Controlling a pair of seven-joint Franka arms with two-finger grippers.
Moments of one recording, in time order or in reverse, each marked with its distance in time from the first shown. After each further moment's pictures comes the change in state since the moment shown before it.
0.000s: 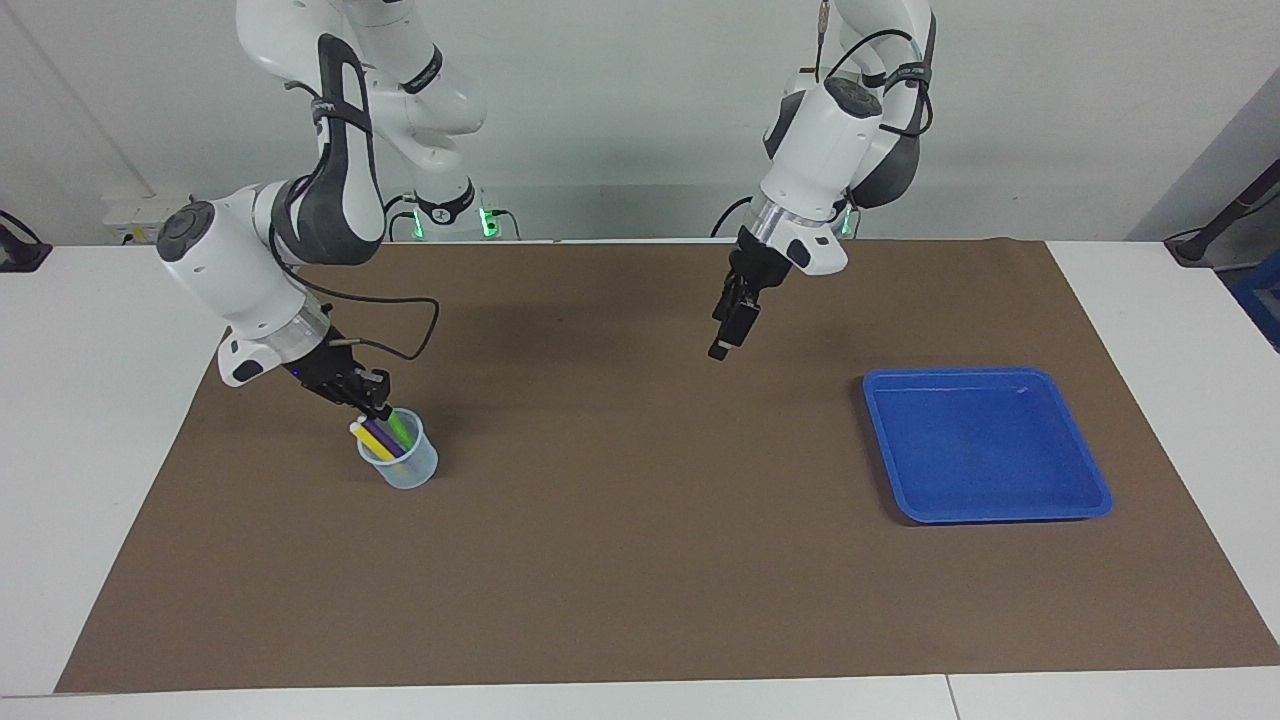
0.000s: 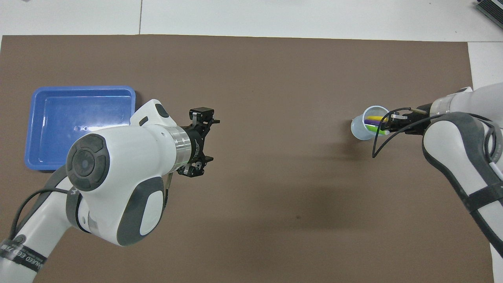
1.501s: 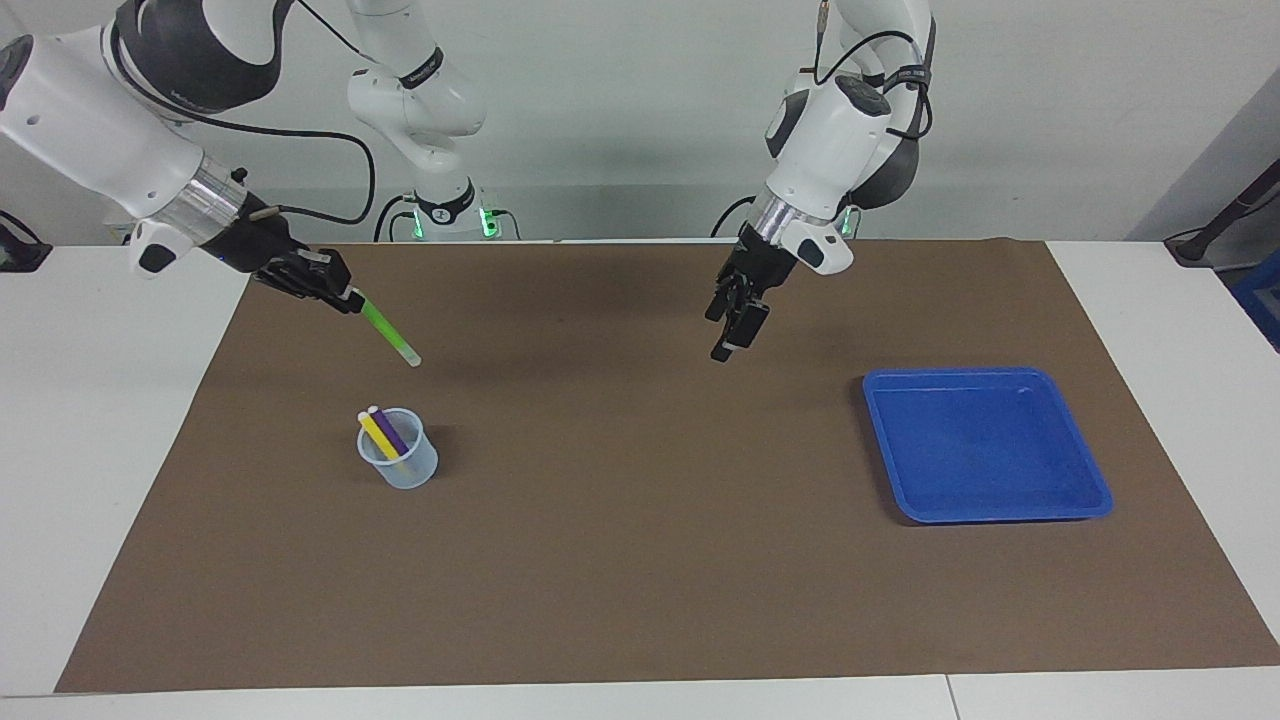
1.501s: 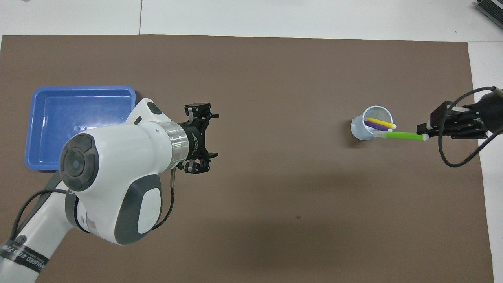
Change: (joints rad) left arm -0.006 0.002 0.003 0.009 -0.065 0.043 -0.093; right arm -0.071 -0.098 0.002 0.336 0.143 -0.600 0.134
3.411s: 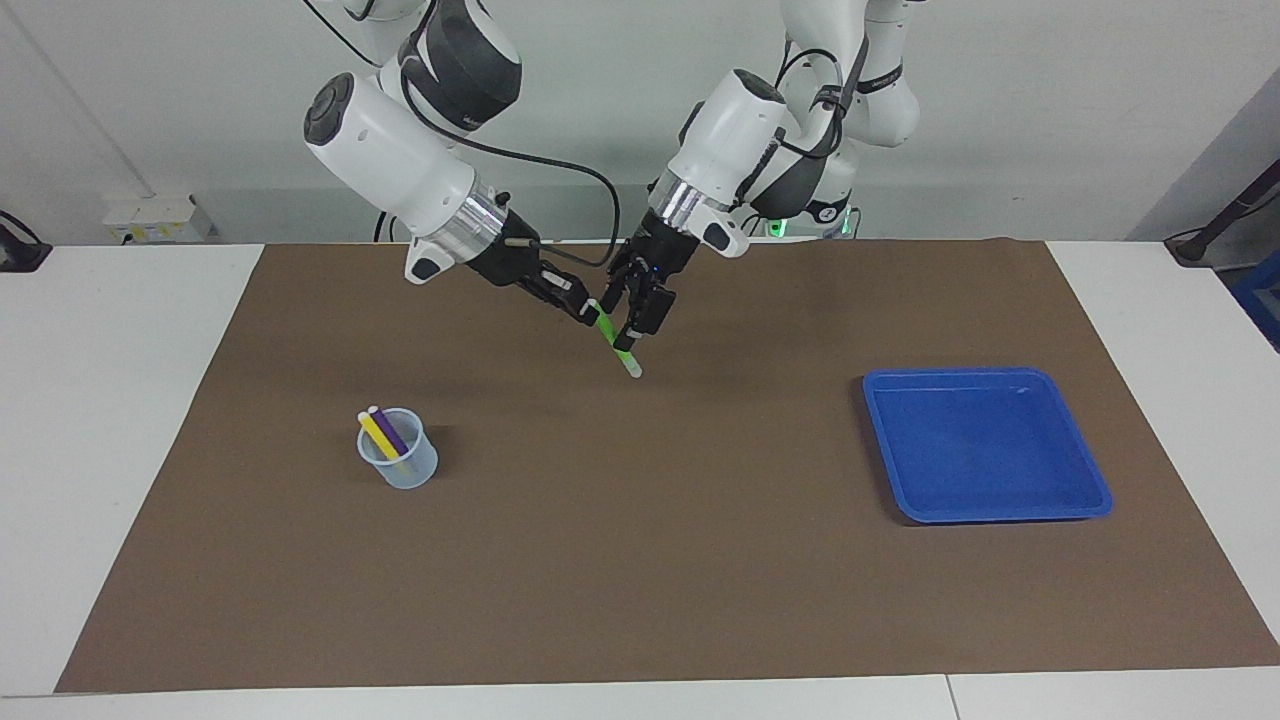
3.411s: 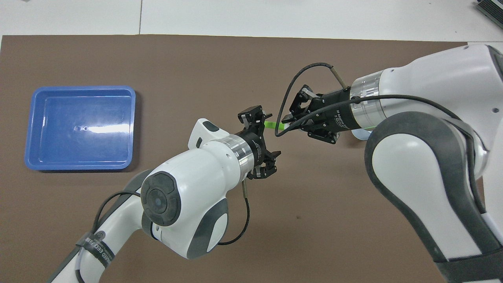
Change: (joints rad) left arm -0.216 0.123 0.010 0.072 -0.001 0.308 -0.412; right arm 0.420 0.053 0.020 -0.053 0.185 0.397 0.669
